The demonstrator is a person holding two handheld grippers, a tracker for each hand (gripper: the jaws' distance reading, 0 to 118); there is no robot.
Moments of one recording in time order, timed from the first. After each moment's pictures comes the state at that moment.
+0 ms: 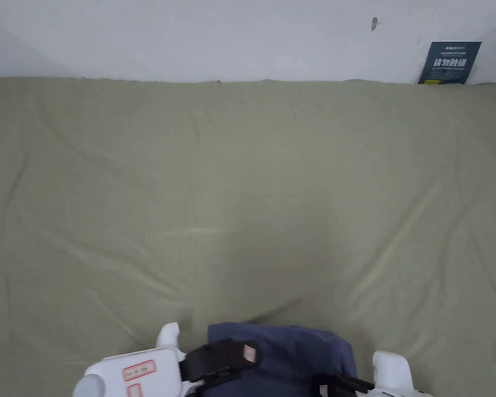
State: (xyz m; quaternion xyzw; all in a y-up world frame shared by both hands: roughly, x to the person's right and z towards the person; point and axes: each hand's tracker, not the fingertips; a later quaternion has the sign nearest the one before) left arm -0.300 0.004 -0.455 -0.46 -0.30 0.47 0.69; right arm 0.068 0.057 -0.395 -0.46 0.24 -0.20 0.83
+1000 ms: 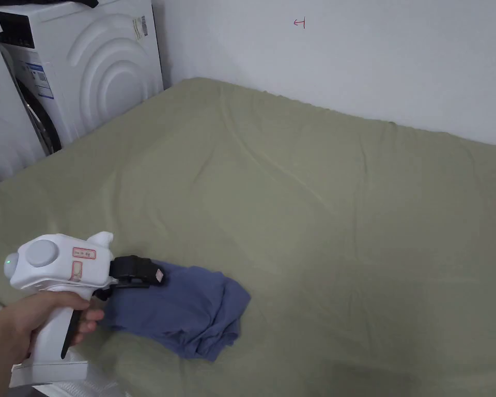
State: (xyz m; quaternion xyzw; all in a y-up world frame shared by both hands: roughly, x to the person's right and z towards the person) left arm -0.673 0.085 -0.420 -0.44 -0.01 0.35 0.82; right arm 0.062 0.113 -0.358 -0.42 0.23 -0.13 0.87
